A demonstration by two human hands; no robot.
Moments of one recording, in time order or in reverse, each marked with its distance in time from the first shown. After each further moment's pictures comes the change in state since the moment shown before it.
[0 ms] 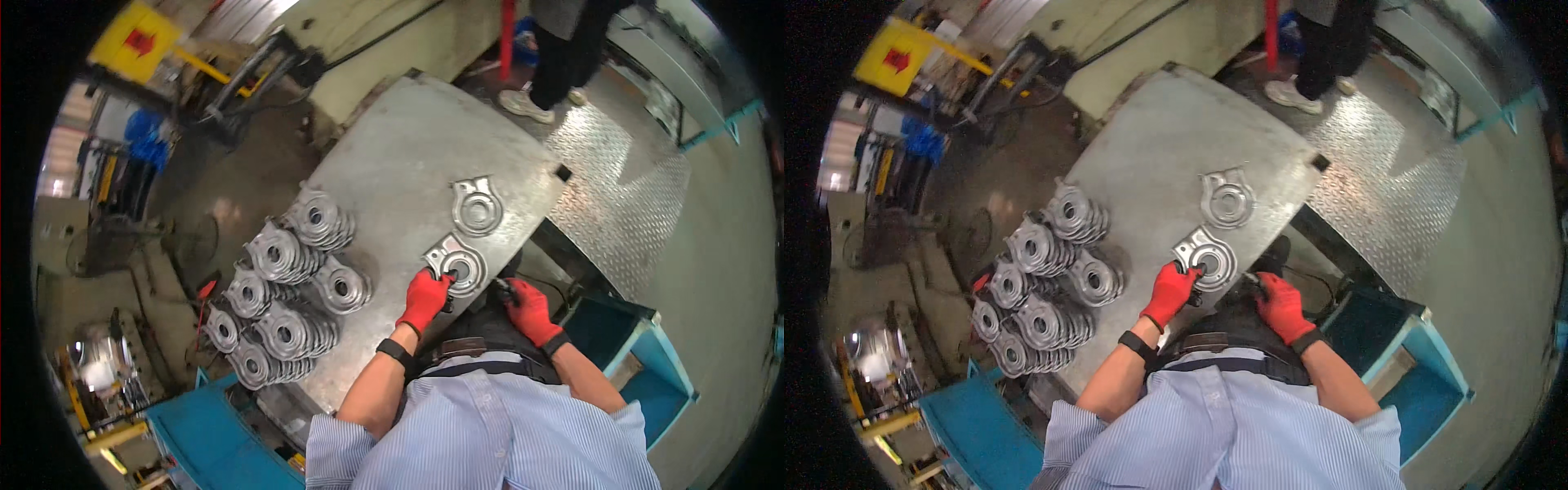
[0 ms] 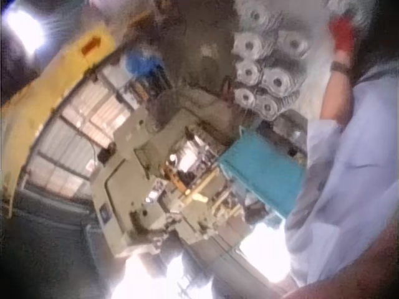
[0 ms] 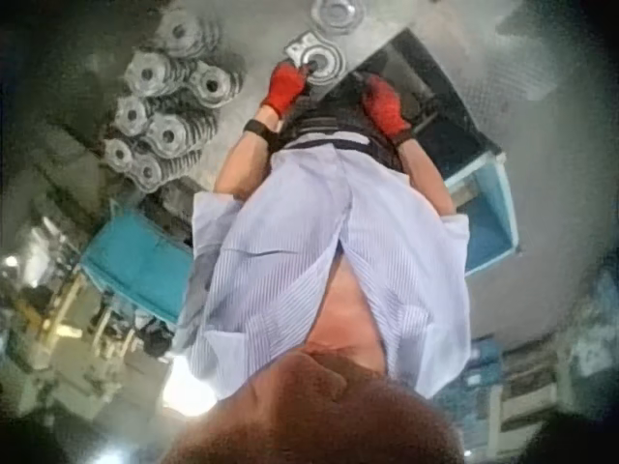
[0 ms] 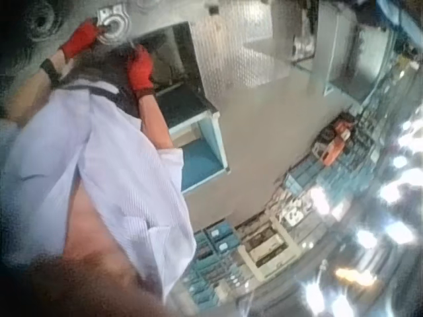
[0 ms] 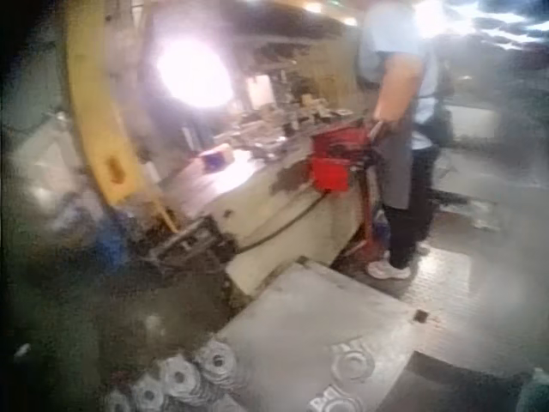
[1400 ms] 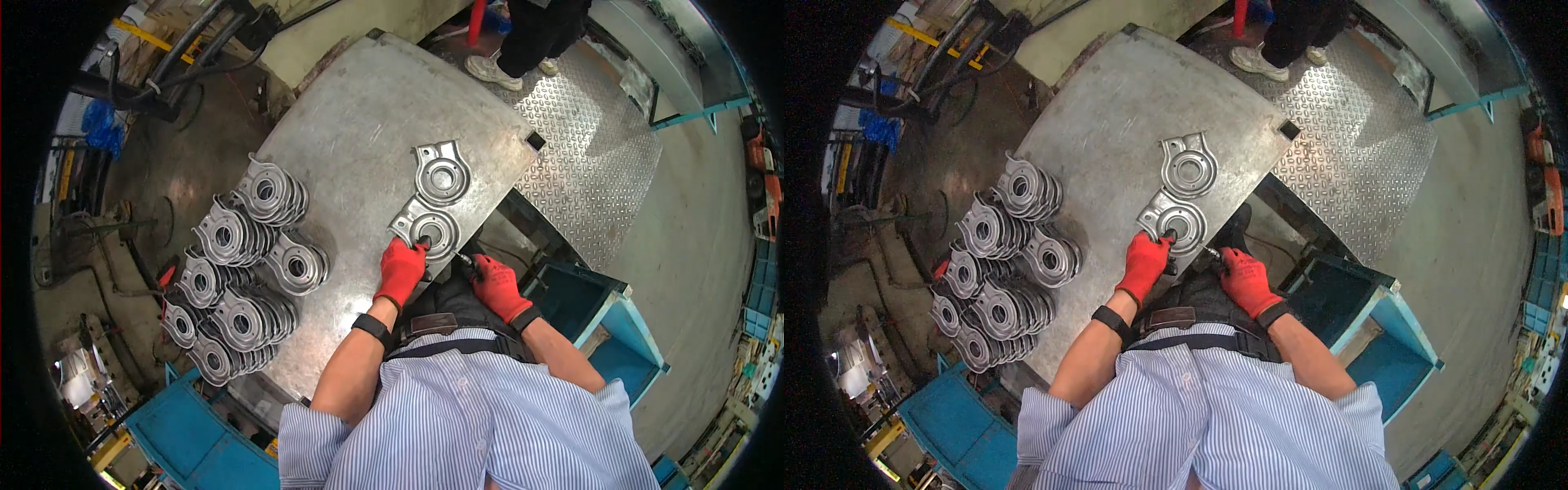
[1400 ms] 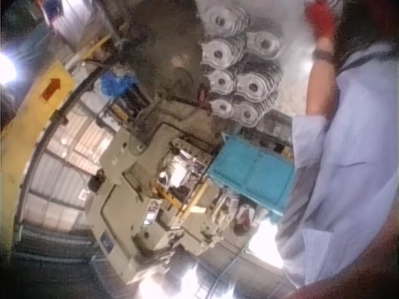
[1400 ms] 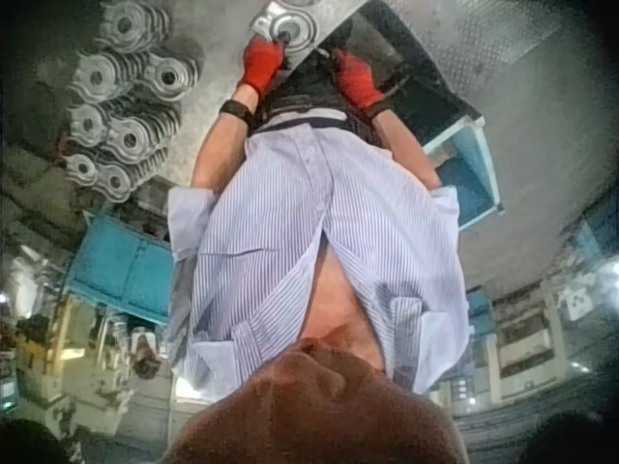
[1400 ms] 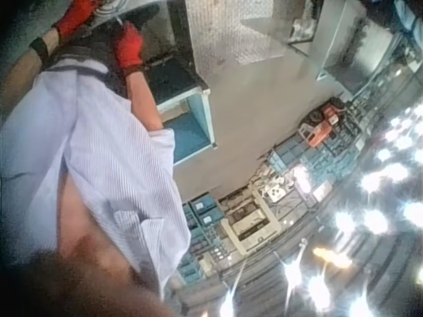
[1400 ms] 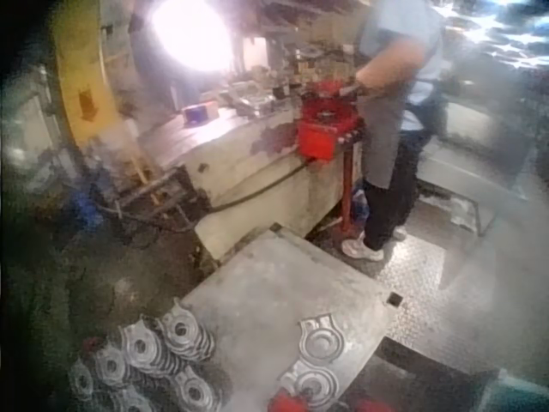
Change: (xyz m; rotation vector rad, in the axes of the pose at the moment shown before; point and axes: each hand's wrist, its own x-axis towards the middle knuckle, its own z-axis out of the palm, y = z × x) left_hand 0.008 0.024 0.030 0.146 0.037 -0.143; right_hand 0.000 0.004 0.004 -0.176 -0.176 0.095
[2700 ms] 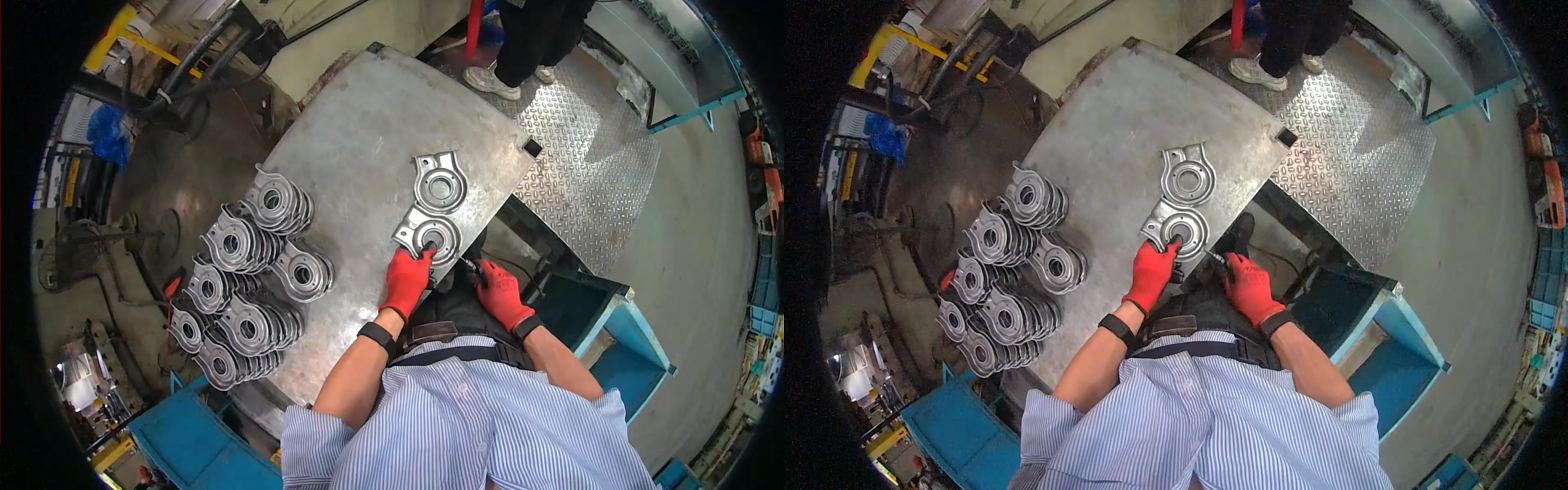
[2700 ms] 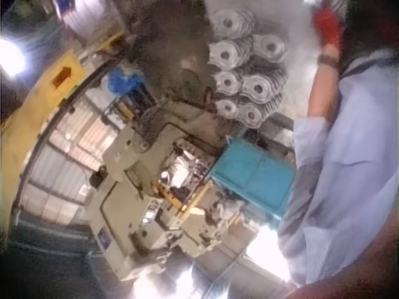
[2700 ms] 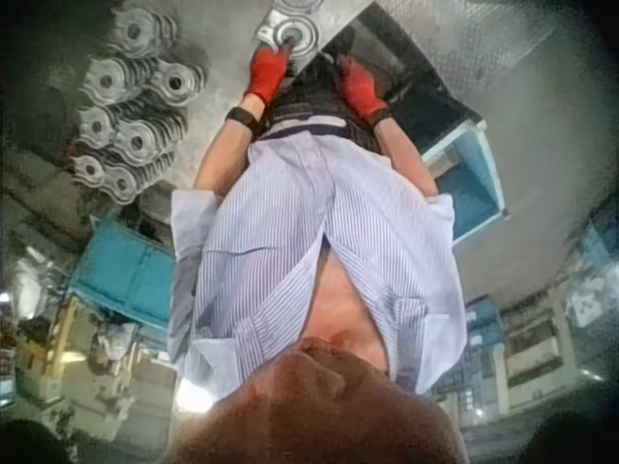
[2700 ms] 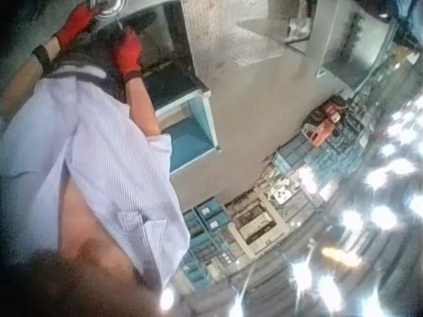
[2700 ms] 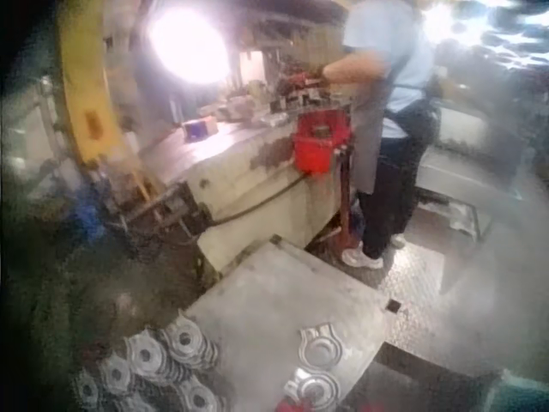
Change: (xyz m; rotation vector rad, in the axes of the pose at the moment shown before) left_hand -0.003 -0.012 0.010 -0.277 0.034 0.051; right_hand -0.008 -0.005 -0.001 0.089 0.098 0.023
